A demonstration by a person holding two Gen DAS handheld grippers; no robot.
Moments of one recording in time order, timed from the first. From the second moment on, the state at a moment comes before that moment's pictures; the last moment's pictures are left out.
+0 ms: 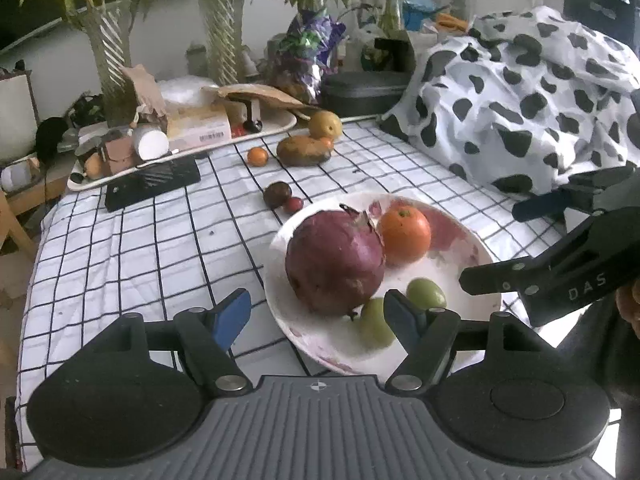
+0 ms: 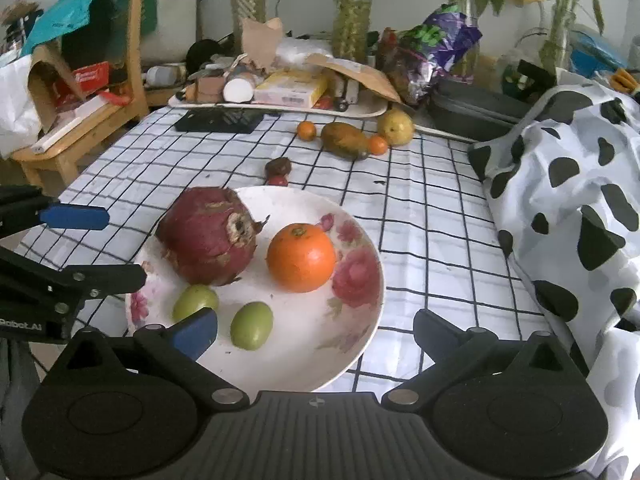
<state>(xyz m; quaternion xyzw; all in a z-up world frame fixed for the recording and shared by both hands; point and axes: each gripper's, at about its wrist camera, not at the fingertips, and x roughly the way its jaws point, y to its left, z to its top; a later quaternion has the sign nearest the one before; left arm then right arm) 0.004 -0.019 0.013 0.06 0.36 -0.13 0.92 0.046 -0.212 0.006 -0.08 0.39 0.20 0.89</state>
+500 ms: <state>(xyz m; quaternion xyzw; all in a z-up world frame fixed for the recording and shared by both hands) 0.025 -0.005 0.024 0.04 0.32 -0.11 0.94 0.067 -0.224 0.009 -0.06 0.38 0.16 0.91</state>
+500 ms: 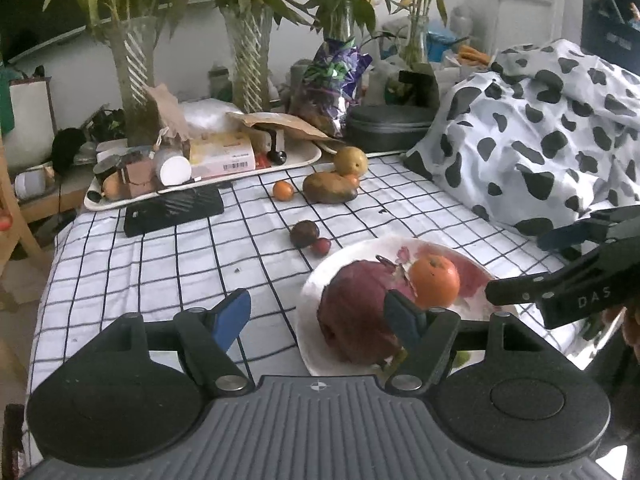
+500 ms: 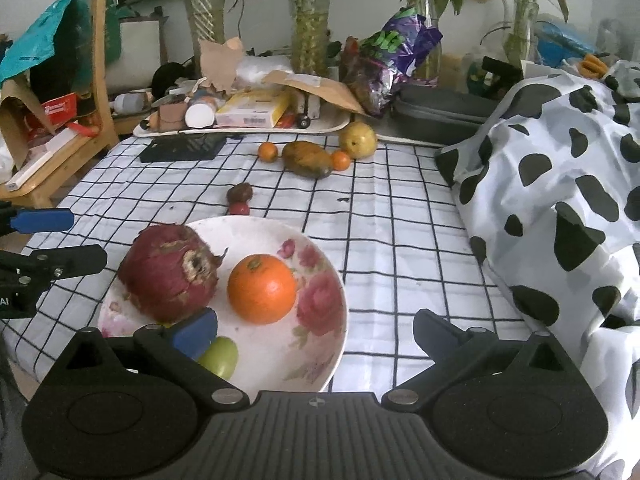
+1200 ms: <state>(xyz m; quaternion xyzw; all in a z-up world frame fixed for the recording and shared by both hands) 0.088 0.006 0.014 0.06 0.31 -0.08 0.95 0.120 -0.225 0.008 -0.06 0.38 0.15 0.91</state>
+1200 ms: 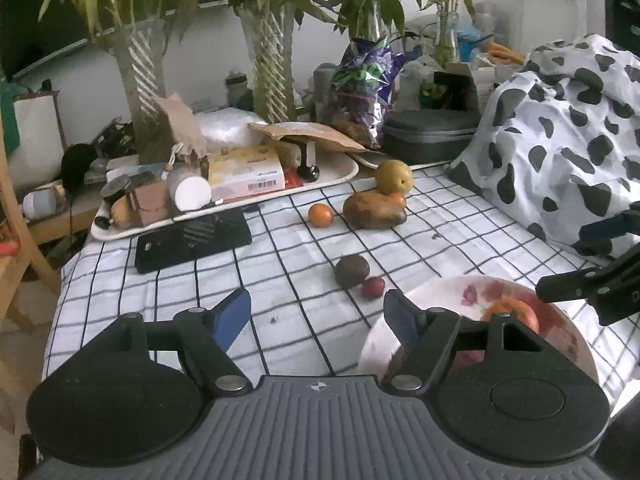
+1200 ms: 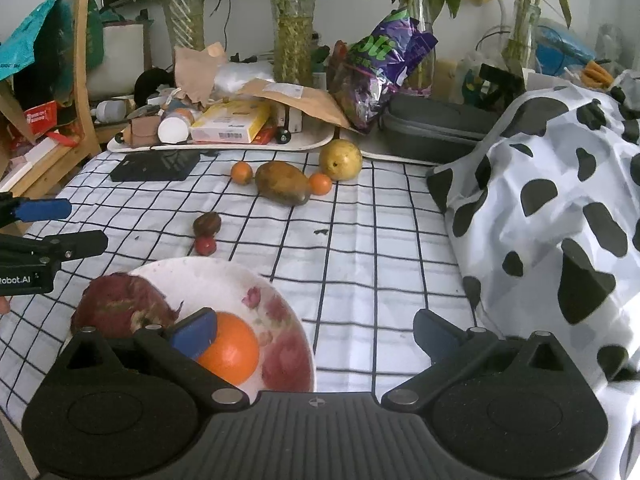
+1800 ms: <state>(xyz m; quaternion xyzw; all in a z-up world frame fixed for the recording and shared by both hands) 0.161 0.005 -0.011 0.05 0.34 -0.14 0.93 0.181 -0.219 -0.001 -0.08 0.39 0.15 0.90</state>
